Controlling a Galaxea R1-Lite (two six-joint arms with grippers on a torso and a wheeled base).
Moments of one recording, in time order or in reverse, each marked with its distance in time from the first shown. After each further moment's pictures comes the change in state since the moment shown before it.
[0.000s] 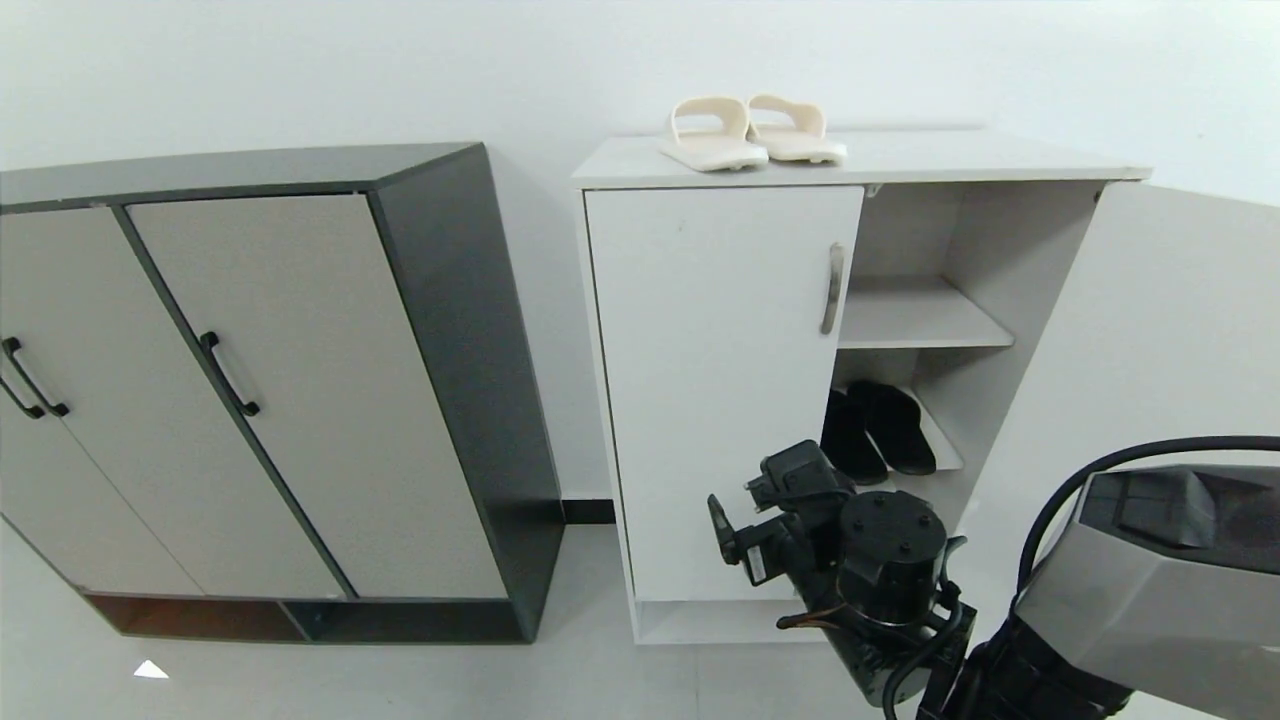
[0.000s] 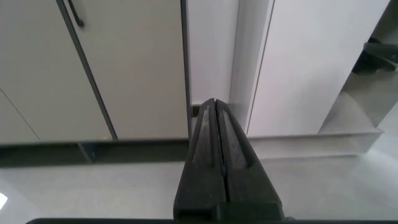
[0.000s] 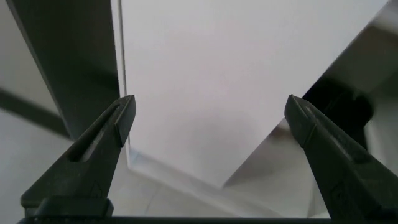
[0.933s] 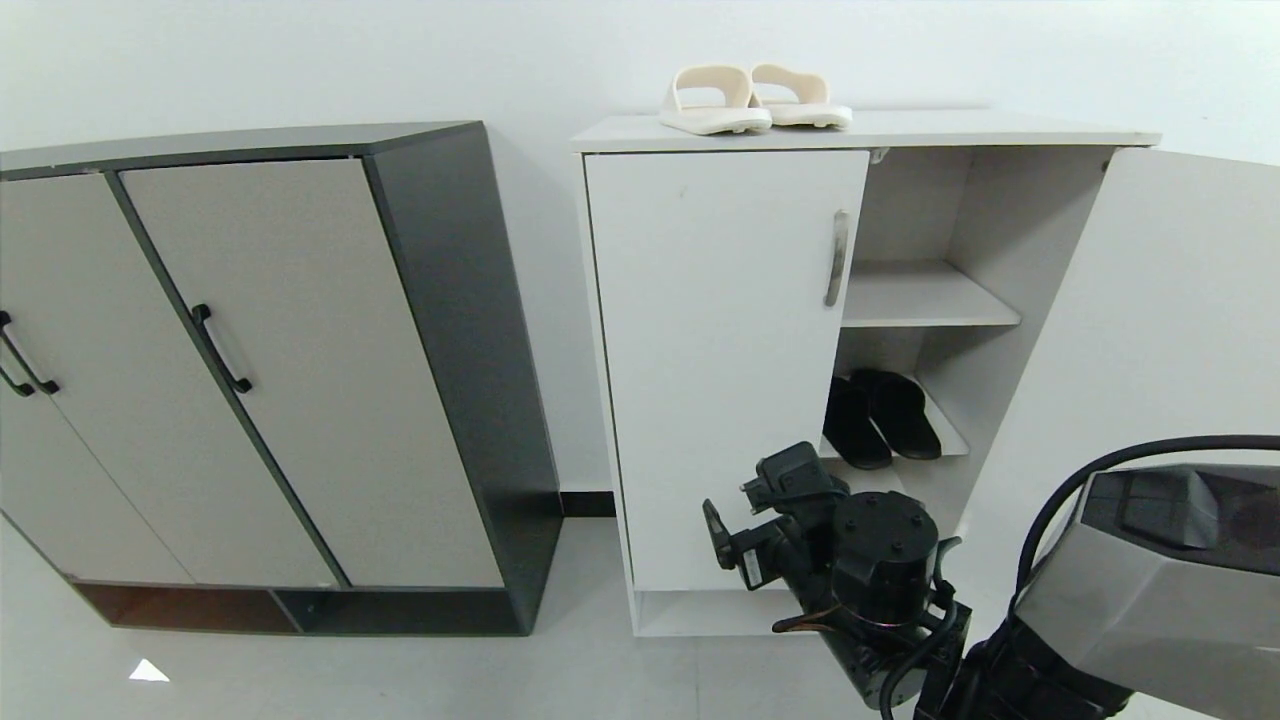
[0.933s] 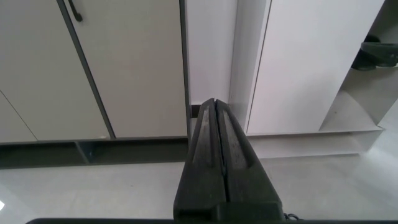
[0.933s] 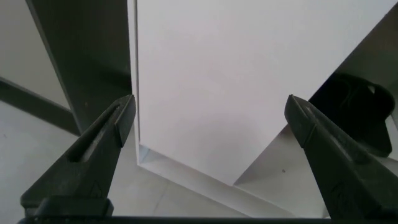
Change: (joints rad) left arm 0.000 0.000 0.000 0.001 0.000 0.000; right arm -0.001 -0.008 -0.006 0.032 0.003 0.024
